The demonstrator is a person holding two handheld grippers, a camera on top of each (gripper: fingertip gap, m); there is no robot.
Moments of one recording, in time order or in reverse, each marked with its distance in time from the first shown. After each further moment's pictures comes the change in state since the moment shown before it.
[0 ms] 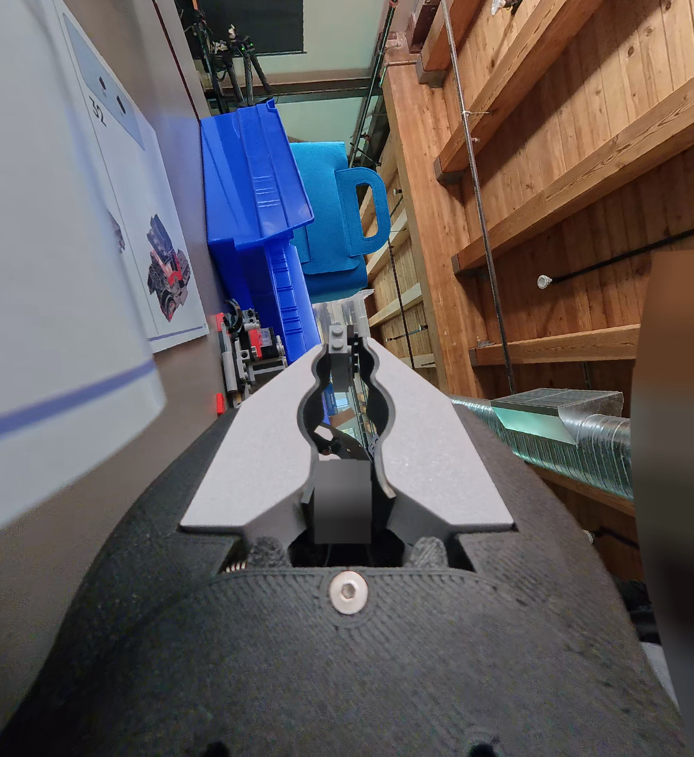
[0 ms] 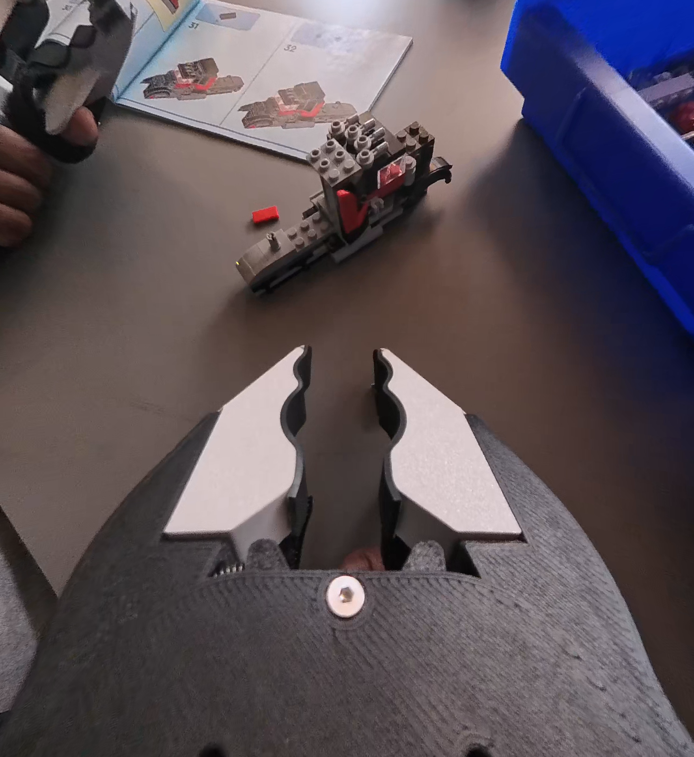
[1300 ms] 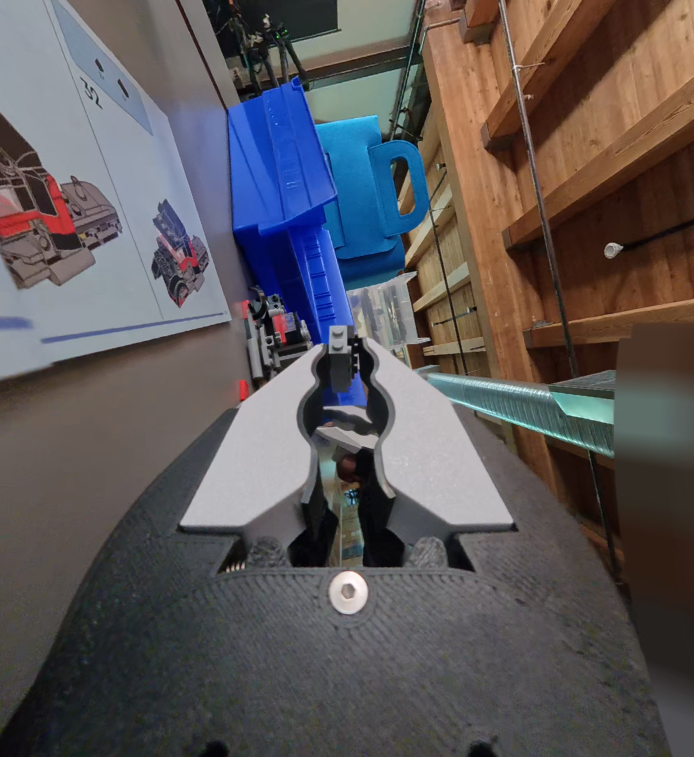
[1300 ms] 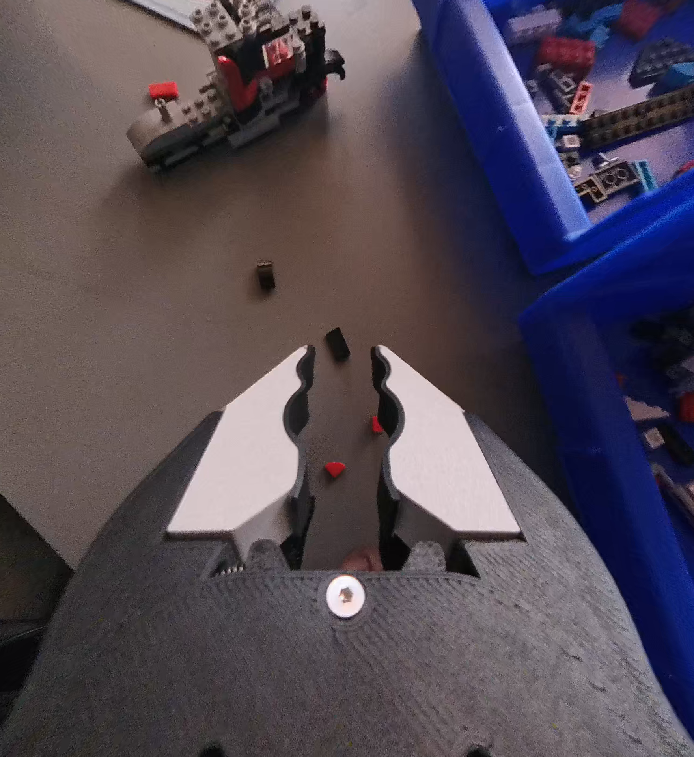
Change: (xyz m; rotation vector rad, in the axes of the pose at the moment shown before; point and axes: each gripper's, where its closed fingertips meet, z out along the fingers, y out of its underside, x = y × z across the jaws) left arm -0.008 0.014 0.005 -0.038 -0.107 0.100; right arm 0.060 0.035 -0.060 -0.130 0.096 -0.116
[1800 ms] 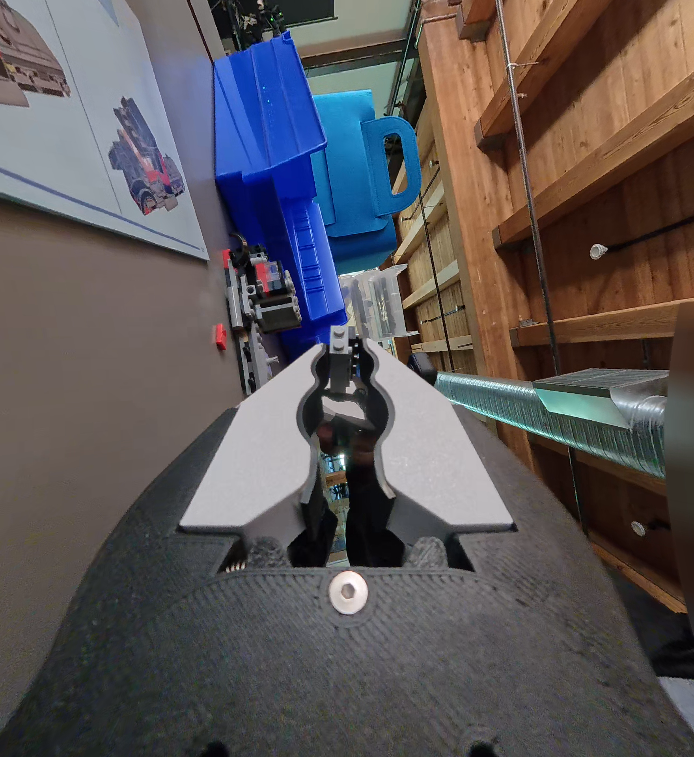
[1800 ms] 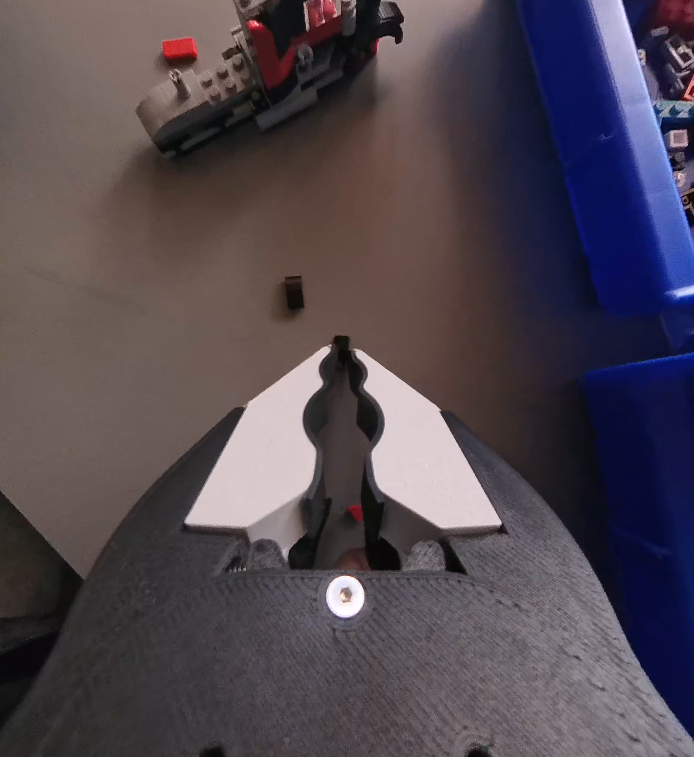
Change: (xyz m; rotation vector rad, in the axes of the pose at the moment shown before) left arm 0.008 0.035 -0.008 -0.010 0.021 -0.040; right arm -0.018 -0.004 0.025 -0.122 -0.066 -0.032
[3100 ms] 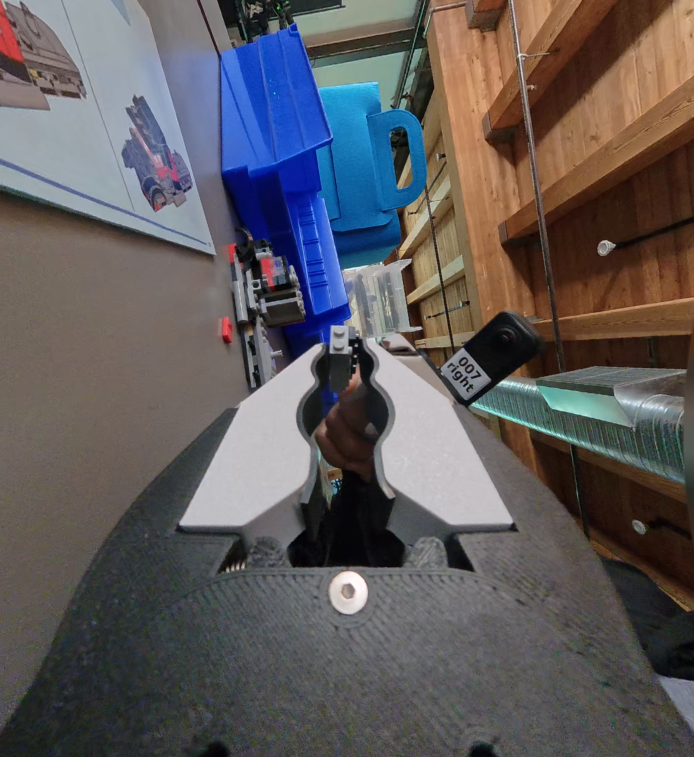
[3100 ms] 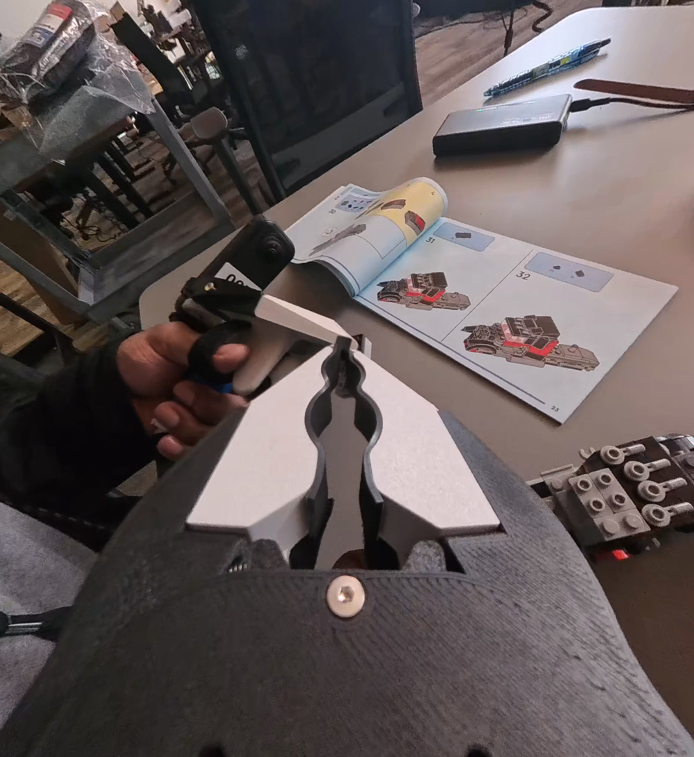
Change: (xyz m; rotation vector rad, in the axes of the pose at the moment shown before) left arm -0.001 0.000 -0.005 -0.016 -0.015 -0.006; right arm -0.148 -0.188 0.027 0.475 -0.428 0.059
